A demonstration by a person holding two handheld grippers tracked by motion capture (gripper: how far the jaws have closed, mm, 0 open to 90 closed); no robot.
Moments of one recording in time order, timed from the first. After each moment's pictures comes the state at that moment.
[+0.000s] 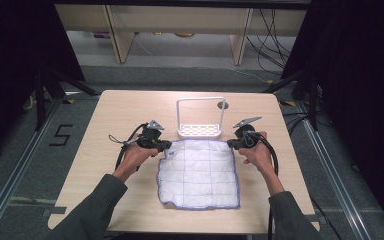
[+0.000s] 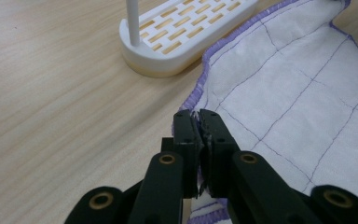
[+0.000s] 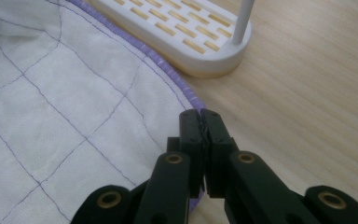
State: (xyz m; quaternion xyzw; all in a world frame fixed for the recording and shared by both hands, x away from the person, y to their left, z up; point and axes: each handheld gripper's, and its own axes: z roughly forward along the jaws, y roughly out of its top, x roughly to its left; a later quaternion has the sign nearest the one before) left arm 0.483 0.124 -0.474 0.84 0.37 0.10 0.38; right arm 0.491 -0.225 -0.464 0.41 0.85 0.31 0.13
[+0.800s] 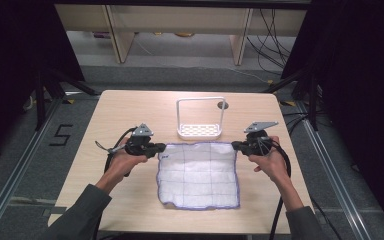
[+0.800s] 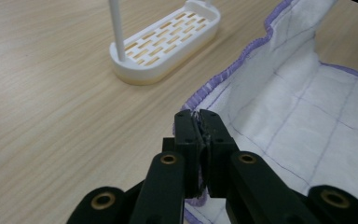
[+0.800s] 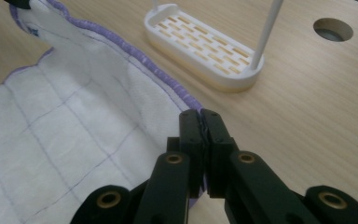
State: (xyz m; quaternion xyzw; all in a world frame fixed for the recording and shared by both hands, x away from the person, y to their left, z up) left arm 0.439 0.146 -0.454 0.83 0.32 0.11 0.45; right arm 0.442 -0.241 -0.429 0.37 0.83 0.38 0.14
